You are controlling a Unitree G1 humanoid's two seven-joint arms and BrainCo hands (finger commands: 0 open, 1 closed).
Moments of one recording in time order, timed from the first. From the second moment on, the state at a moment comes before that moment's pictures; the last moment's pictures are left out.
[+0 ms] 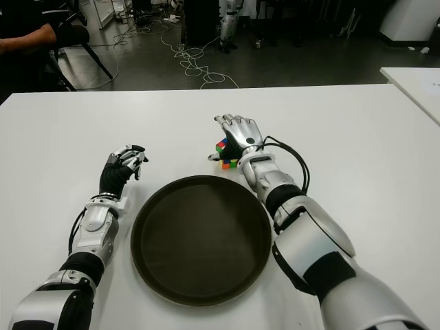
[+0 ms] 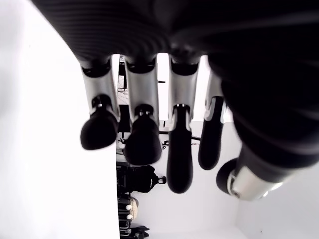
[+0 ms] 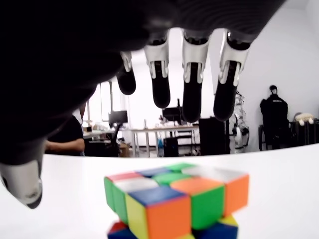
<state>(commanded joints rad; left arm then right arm) -0.51 0.00 0.16 1.03 -0.09 -0.62 -0.14 -0.97 -0.08 0.62 1.34 -0.78 -0.13 -0.44</state>
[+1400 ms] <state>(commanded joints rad) -0.50 0.00 0.14 1.02 -0.09 -0.63 -0.15 -0.92 -0.11 0.59 1.37 -0.76 -0.14 -0.40</state>
